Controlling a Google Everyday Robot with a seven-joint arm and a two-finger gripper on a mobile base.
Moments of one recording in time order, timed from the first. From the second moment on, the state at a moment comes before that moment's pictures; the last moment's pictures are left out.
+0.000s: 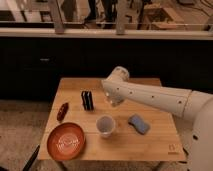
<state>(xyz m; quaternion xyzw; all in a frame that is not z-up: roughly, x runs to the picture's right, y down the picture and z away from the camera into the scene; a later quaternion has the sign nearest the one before) 0.066 0.091 0.828 -0.23 -0.01 -0.21 0.95</state>
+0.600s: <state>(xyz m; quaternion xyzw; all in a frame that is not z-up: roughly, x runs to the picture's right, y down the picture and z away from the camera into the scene) 0.047 0.090 0.844 -0.23 -0.02 -0.24 0.94</state>
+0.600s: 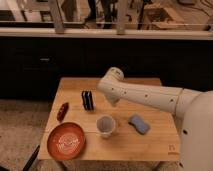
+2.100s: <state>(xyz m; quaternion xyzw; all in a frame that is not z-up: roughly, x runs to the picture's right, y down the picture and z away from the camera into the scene) -0.015 0.097 0.854 -0.21 -0.05 -0.32 0.92</state>
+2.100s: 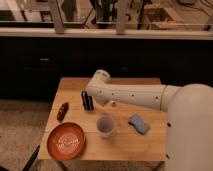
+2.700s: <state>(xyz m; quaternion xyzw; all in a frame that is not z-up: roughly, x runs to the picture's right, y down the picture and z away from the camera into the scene) -0.032 0.097 0.853 -0.20 -0.06 -0.35 0.91</state>
